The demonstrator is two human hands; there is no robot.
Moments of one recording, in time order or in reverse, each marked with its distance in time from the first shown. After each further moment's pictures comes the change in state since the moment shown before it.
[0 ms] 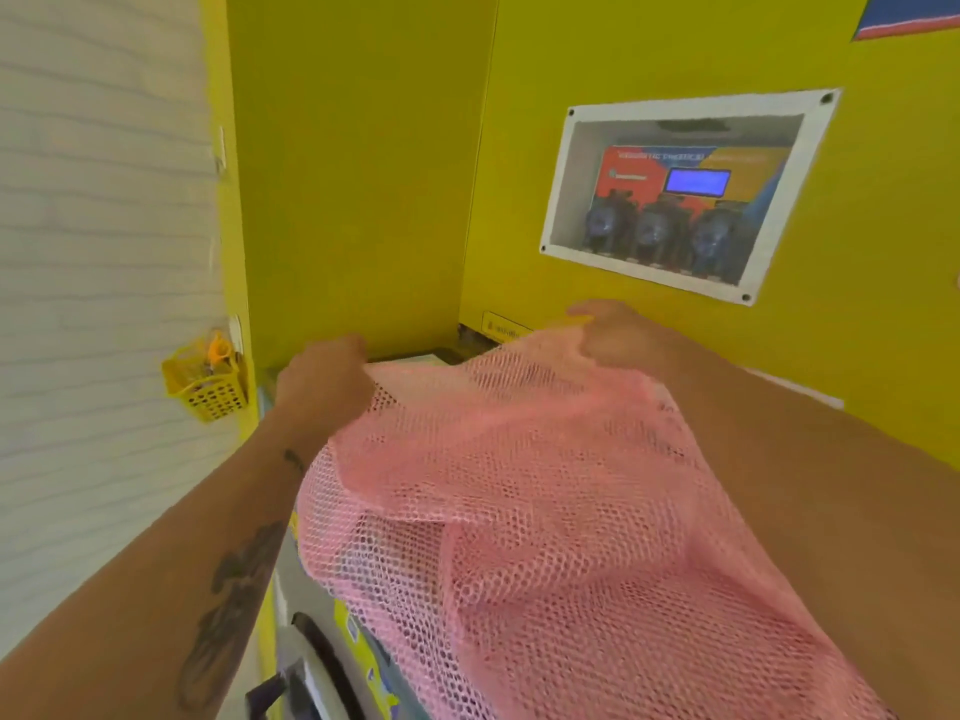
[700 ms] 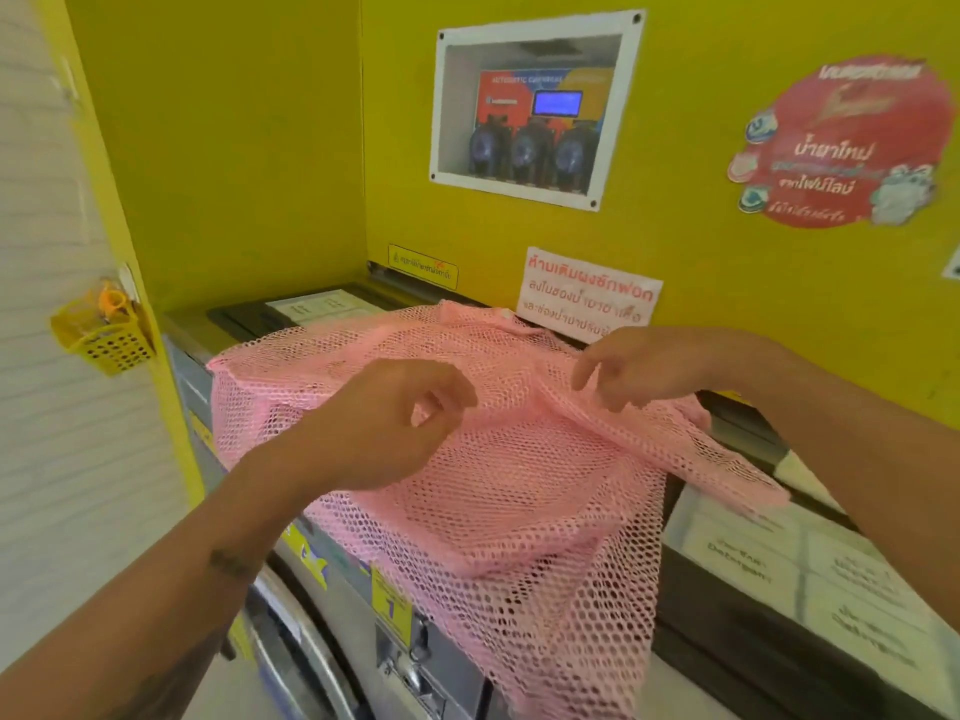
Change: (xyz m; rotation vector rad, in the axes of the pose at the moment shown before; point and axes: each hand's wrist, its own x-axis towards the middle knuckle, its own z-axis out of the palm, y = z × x) left_hand -0.202 0.112 -0.034 -0.524 -0.398 0.711; right_hand -0.231 0.075 -0.071 -0.291 -0.499 0.057
